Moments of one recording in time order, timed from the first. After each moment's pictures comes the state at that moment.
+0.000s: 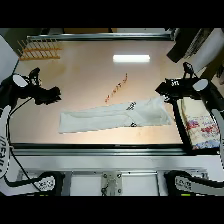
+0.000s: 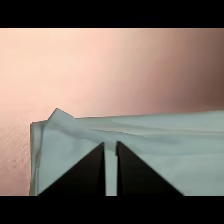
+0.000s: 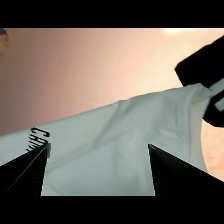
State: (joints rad) left arm 0.15 -1.41 1.27 1.23 -1.16 -1.58; right arm -0.16 -1.40 1.16 -1.03 0.87 1.40
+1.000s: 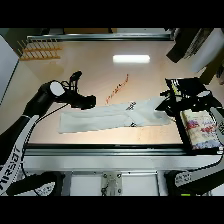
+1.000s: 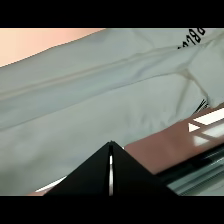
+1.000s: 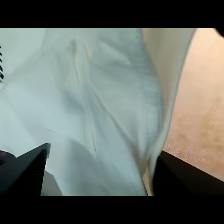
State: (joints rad) left arm -0.28 -1.37 1.17 1.07 -1.07 -1.59; right arm -0.35 -1.74 1.18 -0.81 1.27 1.04
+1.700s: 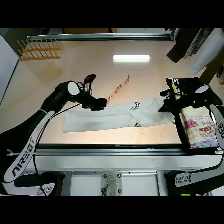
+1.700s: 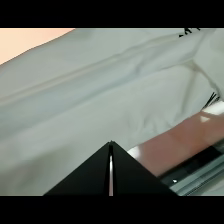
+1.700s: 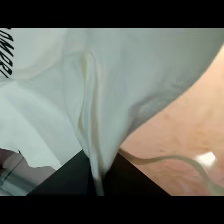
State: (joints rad) left arm -0.40 -1.53 1.27 1.07 -1.04 -1.59; right arm -0.31 -1.65 1.25 -0.96 1.33 1.17
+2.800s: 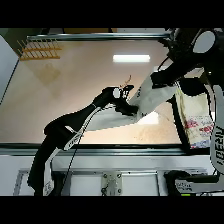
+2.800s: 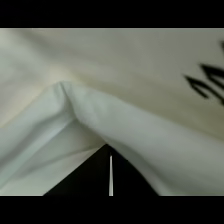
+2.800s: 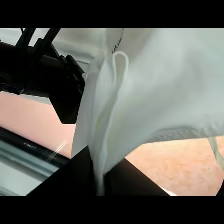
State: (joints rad) left arm -0.66 -2.09 1.82 0.99 -1.09 -1.59; right arm 0.15 -1.51 1.88 -1.27 1.69 1.49
